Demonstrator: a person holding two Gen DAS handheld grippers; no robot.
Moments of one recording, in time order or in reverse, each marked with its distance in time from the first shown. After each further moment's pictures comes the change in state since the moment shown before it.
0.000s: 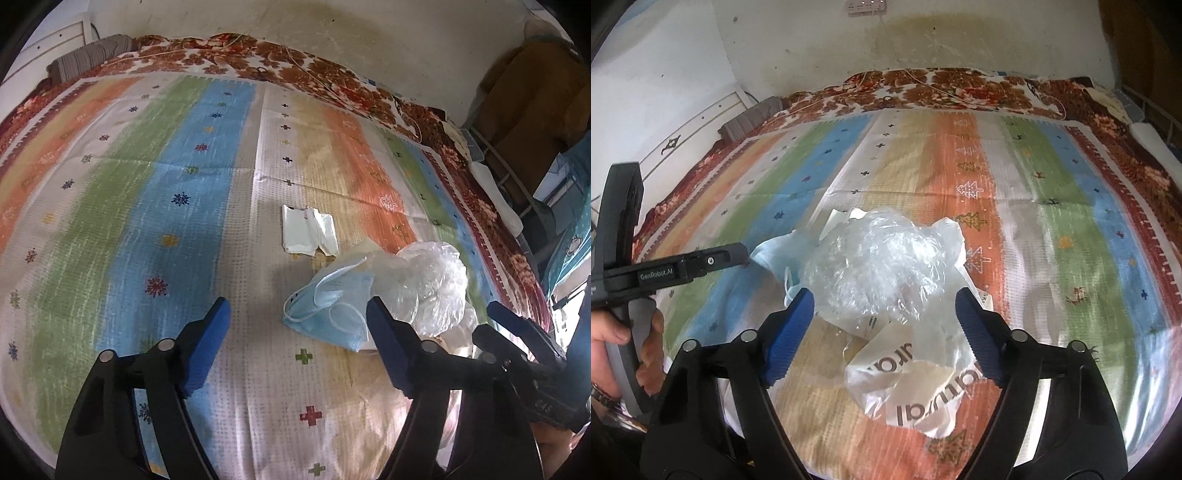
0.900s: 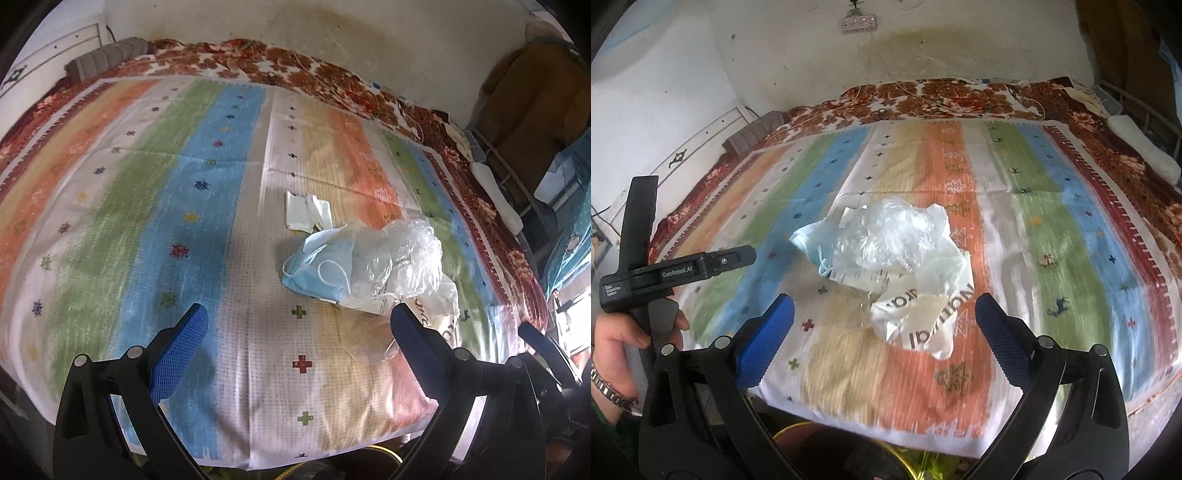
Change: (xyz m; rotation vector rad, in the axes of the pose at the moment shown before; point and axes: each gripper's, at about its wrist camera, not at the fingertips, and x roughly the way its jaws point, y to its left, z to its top) left arm -0.047 -0.012 -0.028 -0.014 0.005 0.037; right arm -0.085 0.014 -0.032 0.042 -0.038 -0.012
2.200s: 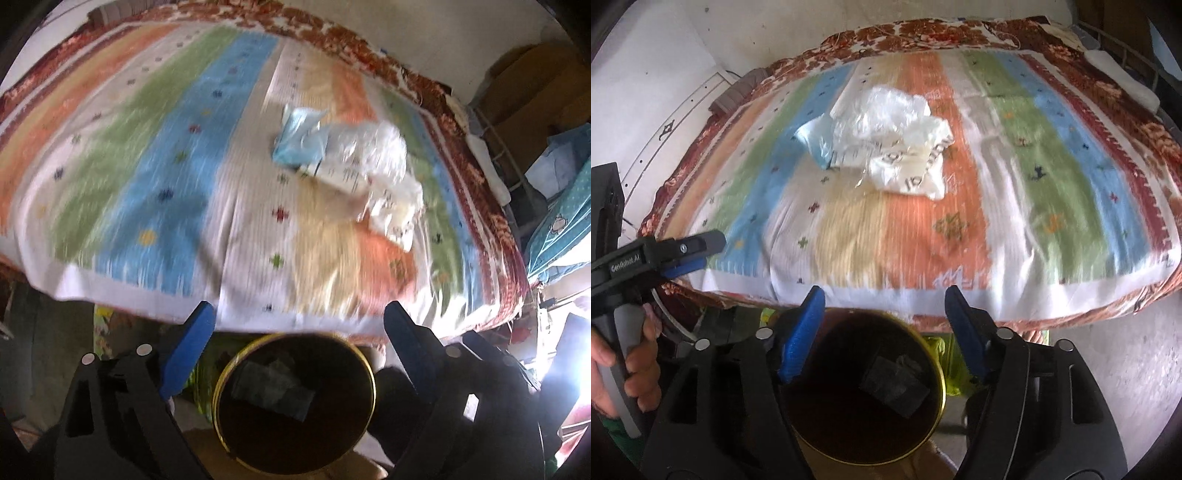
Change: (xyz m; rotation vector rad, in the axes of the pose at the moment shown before) left arm -0.066 -0.021 -0.107 -0.102 0.137 -0.015; right arm -0.059 0.004 -0.098 0.099 0.220 -0.031
